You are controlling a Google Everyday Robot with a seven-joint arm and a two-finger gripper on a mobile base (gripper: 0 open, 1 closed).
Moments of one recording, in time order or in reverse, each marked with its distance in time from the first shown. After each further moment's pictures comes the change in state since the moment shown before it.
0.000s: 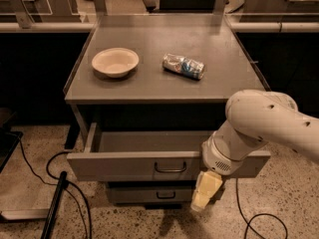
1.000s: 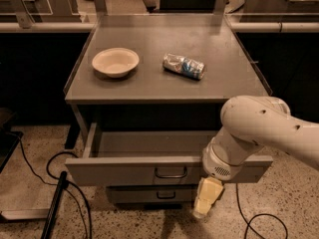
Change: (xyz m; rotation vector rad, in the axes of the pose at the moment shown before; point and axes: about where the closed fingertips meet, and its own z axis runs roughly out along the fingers) arm 0.017 0.007 0.015 -0.038 0.057 0.010
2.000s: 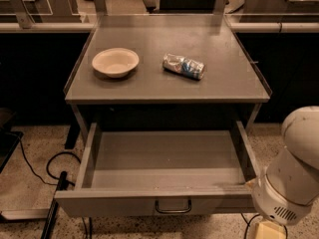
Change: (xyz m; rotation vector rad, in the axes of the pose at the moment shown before) arm 0.086 0.104 -0.066 -0.117 0.087 0.073
